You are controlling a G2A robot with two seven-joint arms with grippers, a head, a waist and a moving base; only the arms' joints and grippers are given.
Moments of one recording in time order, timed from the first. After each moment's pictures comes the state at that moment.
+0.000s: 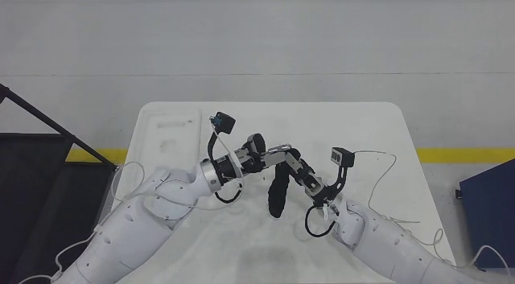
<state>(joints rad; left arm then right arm) 1.13 -0.97 -0.92 -1.78 0.13 -0.27 -0.35 -0.94 -1.04 0.38 -1.27 -0.03 -1.01 -0.51</state>
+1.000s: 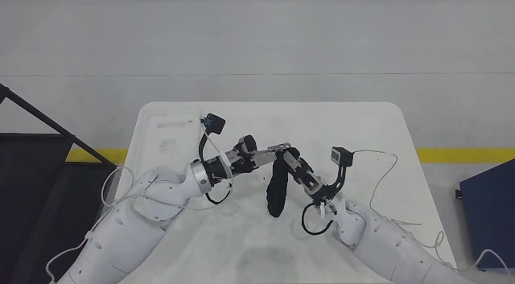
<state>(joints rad) 1.21 -0.98 -1.04 -1.81 0.11 -0.27 -0.45 -0.98 -1.04 0.45 -1.29 -0.06 -0.91 -0.48</state>
